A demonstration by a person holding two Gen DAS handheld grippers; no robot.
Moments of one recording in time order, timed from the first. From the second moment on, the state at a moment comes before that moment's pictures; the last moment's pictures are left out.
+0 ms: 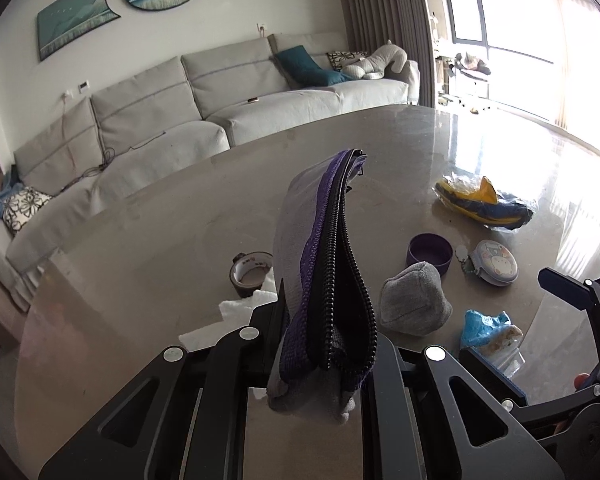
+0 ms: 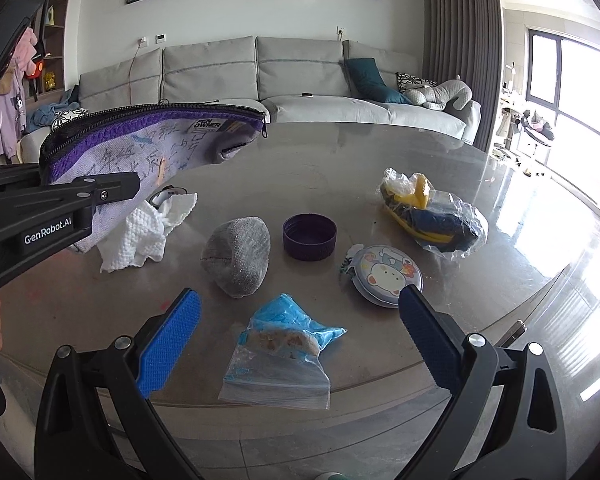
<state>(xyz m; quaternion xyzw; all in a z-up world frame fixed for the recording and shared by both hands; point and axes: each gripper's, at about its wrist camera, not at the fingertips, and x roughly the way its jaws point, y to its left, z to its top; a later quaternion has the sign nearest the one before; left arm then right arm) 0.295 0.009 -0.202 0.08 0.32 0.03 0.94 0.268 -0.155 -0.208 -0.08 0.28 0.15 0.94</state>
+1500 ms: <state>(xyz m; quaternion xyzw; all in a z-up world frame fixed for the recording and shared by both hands) 0.236 0.015 -0.135 0.07 0.27 0.01 0.96 0.211 -0.152 -0.145 -0.09 0.24 0.16 0.95</state>
